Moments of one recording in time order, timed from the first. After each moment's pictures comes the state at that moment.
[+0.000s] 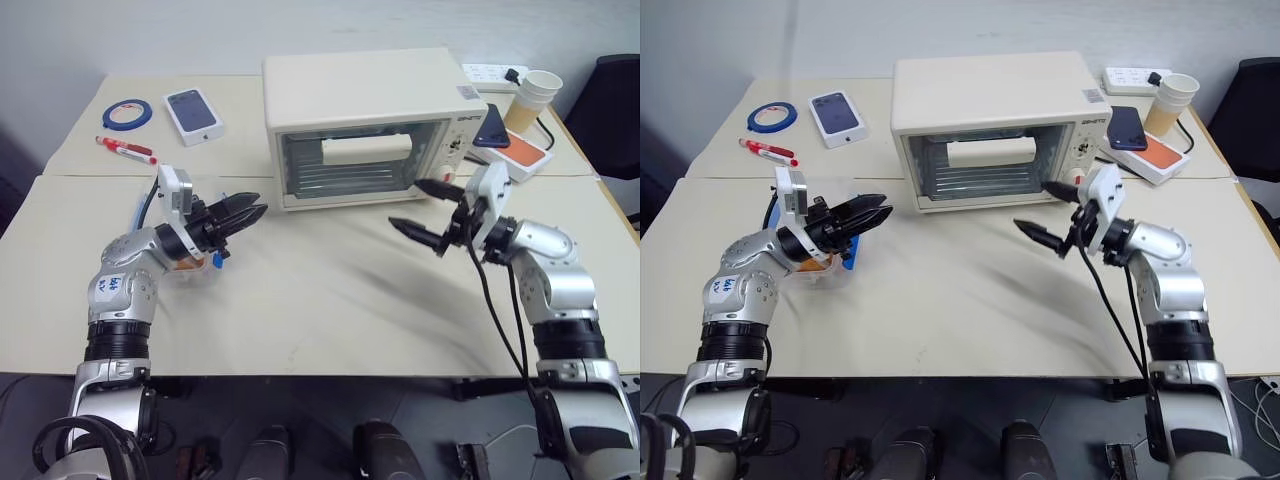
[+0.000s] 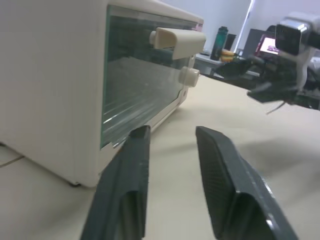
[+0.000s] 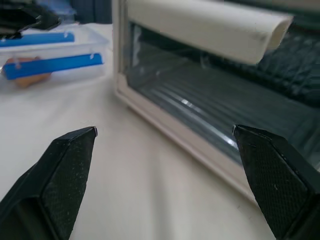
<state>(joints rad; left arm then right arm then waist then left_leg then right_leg) -0.62 0.51 0.20 0.31 -0.52 0.26 -0.99 -0.73 -0.54 -0.08 0.35 0.38 0.12 1.01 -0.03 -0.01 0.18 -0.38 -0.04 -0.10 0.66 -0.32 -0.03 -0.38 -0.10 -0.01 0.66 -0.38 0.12</state>
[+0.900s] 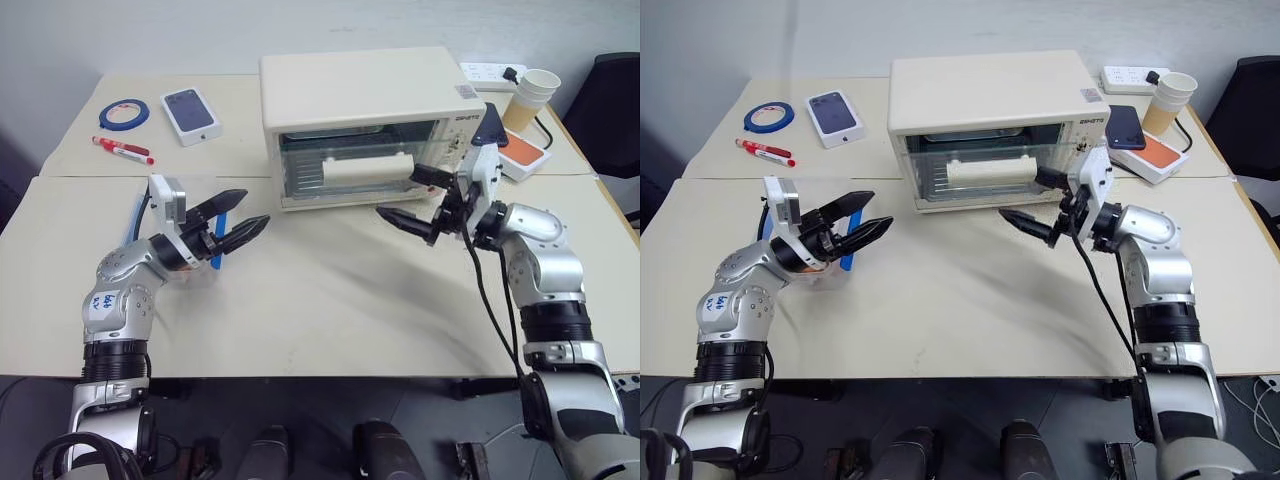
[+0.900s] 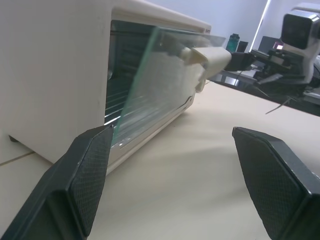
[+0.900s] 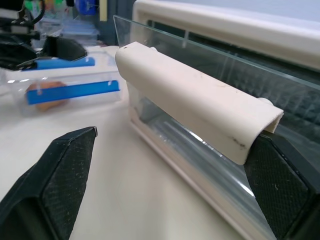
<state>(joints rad) -0.54 0.48 0.23 0.20 -0.55 0.29 -0.93 -0.69 -0.52 -0.07 0.28 0.38 0.11 1.12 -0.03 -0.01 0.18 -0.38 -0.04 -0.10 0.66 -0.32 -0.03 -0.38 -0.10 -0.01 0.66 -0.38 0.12</state>
